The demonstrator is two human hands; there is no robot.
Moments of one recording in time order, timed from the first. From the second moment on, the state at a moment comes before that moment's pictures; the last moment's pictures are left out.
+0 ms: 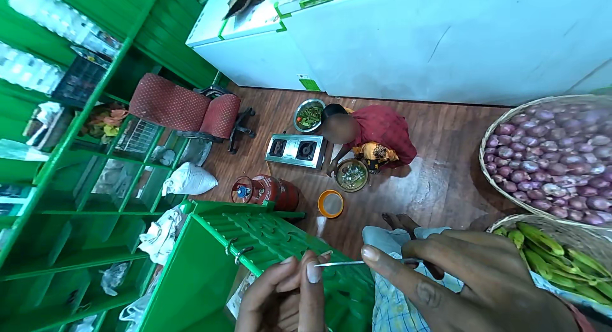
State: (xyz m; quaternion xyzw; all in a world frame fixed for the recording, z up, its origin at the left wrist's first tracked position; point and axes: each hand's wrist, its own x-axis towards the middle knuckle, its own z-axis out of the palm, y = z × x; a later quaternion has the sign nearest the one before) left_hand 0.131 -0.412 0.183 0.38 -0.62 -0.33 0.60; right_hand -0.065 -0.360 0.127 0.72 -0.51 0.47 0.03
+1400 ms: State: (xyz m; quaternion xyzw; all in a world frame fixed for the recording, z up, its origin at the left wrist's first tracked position) left_hand 0.155 -0.414 0.174 0.28 -0.55 -0.46 0.64; right_hand -0.063 -0.362 0.113 0.72 -0.44 0.53 -0.09
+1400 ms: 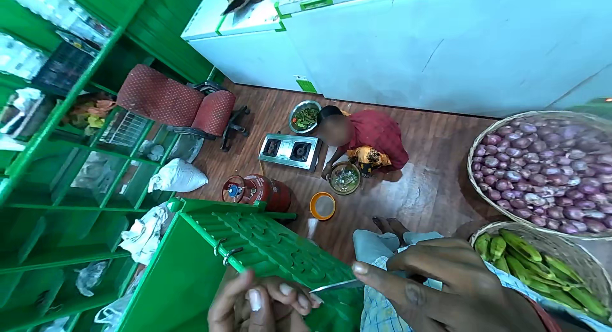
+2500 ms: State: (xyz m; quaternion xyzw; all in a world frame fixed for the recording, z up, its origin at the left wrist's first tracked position) left_hand 0.138 -0.414 0.166 0.30 -0.56 -0.52 0.57; right_hand -0.060 -0.367 0.108 0.64 -0.49 0.58 -0.14
